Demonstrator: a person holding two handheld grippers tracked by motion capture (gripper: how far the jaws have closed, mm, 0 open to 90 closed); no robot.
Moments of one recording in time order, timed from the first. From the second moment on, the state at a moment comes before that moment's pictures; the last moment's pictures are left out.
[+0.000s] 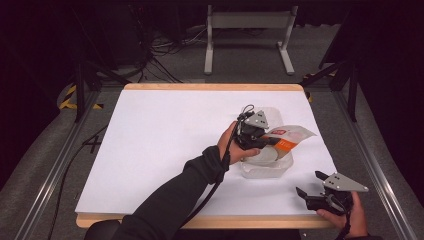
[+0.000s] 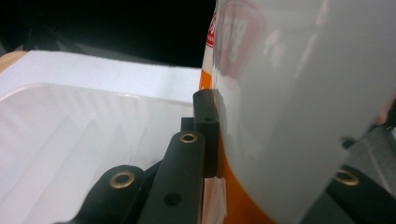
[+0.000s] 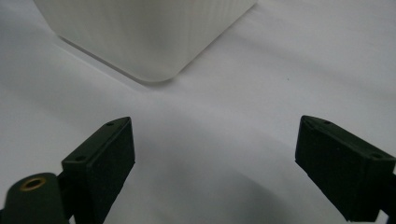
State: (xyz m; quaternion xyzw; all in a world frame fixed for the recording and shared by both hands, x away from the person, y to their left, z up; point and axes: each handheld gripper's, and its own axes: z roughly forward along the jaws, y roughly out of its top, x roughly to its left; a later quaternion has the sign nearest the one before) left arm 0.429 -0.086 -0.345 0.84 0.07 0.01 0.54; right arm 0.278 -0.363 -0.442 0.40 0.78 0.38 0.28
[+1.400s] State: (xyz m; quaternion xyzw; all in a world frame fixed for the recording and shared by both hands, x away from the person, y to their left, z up) left arm 0.431 -0.058 -0.392 0.78 0.09 -0.01 0.62; right arm 0.278 -0.363 -0.442 0.41 0.78 0.38 0.28
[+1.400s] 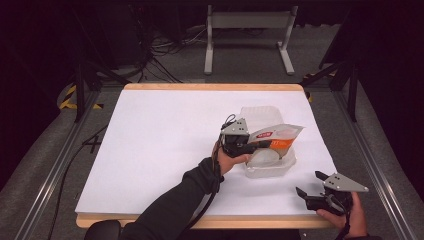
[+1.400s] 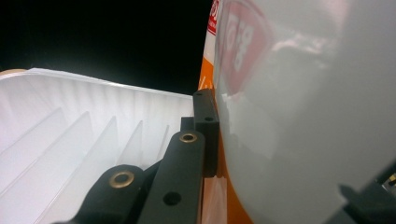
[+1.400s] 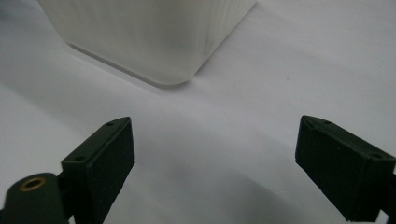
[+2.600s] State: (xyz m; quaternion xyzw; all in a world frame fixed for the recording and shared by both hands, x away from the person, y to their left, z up) left arm 0.415 0.003 -0.379 0.84 0.07 0.10 0.52; right arm 0.281 -0.360 -0.434 0.40 0.77 0.39 0.30
